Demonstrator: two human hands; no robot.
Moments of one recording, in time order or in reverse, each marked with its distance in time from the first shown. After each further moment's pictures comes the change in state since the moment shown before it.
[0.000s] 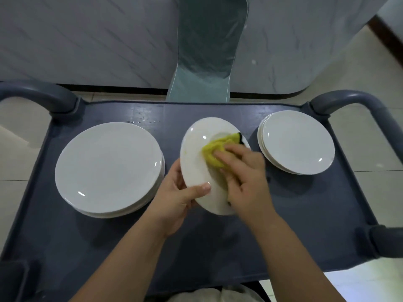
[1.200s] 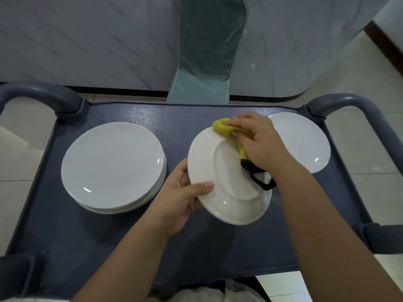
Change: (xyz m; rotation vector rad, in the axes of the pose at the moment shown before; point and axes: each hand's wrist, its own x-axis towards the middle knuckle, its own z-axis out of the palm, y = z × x) left_hand -0.010 0.009 0.011 0.005 -0.053 -0.050; right_hand 0.084 0.015 -0.036 -0.091 -0.302 0.127
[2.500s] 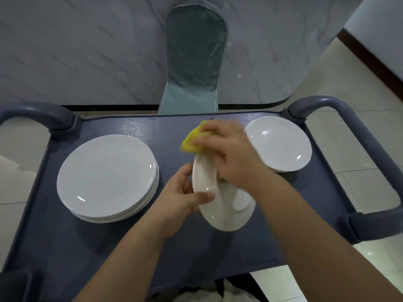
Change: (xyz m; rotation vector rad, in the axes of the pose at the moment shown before) left_hand -0.004 0.004 0.012 0.147 -0.139 0.015; right_hand -0.032 -0.048 -0.002 -0.120 0.115 -0.349
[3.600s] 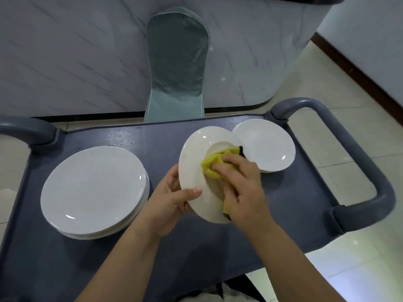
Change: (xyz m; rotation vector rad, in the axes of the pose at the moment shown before) left_hand 0.016 0.000 -0.012 -0.170 -0.069 -0.023; right_hand -0.083 -0.001 0.017 0.037 0.296 0.279
